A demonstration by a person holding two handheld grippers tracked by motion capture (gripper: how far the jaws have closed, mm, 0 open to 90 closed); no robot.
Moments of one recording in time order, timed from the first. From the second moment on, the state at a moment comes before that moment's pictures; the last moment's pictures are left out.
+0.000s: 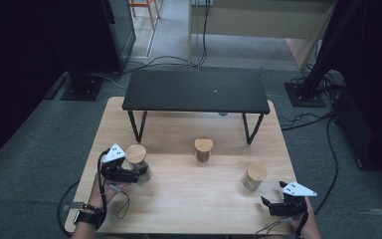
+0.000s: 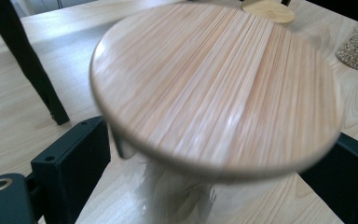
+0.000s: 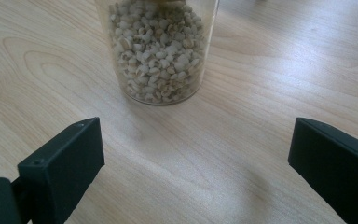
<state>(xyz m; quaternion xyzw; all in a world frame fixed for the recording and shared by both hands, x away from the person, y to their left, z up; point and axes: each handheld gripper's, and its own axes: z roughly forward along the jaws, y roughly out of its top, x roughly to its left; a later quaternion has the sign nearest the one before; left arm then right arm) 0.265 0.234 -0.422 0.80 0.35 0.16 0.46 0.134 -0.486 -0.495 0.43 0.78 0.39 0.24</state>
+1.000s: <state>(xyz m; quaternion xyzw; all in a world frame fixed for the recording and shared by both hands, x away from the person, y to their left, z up) 0.275 0.224 -0.383 0.82 0.34 0.15 0.43 0.134 -0.486 -0.495 0.43 0.78 0.39 0.24</state>
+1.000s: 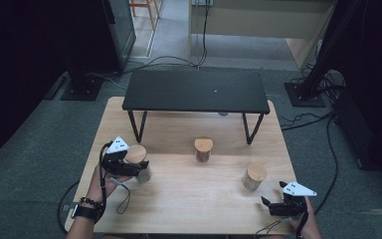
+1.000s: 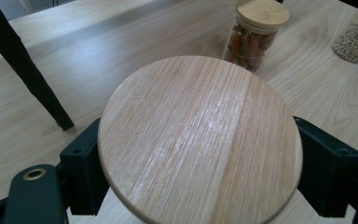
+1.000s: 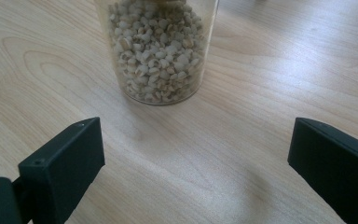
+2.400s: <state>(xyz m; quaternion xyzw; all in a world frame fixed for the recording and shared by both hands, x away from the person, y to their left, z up) 0.281 0.197 -0.346 0.83 0.35 0.14 0.40 0.135 -0.488 -0.495 0.43 0.78 0.39 0.24</state>
